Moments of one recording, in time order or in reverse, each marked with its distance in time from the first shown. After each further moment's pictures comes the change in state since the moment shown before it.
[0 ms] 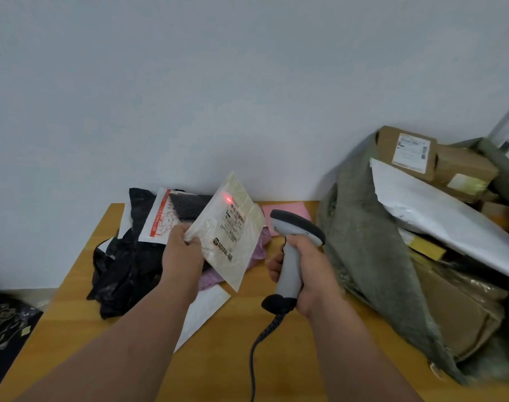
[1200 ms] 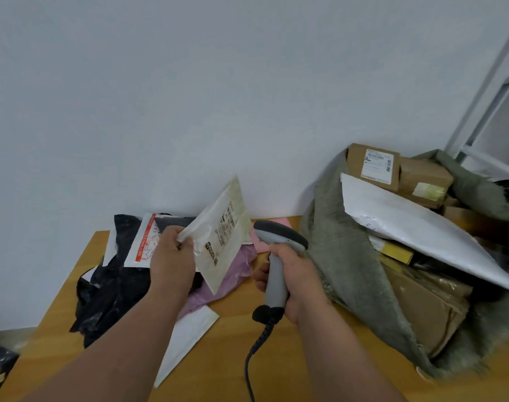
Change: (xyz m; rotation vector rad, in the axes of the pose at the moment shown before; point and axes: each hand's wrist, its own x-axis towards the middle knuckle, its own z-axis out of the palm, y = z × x) left_hand -0.019 0.037 0.004 0.210 0.015 0.319; right_hand -0.014 -0.010 -0.002 -0.049 -0.005 -0.060
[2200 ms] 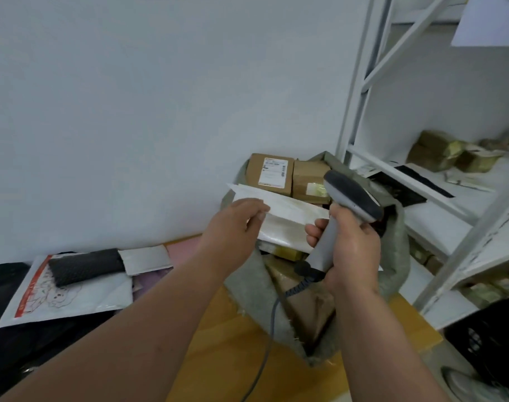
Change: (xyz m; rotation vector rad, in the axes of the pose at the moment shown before) left_hand -0.092 0.171 0.187 0.220 -0.516 0.785; right_hand -0.071 -0.137 -0.191 0.301 0.485 -0.519
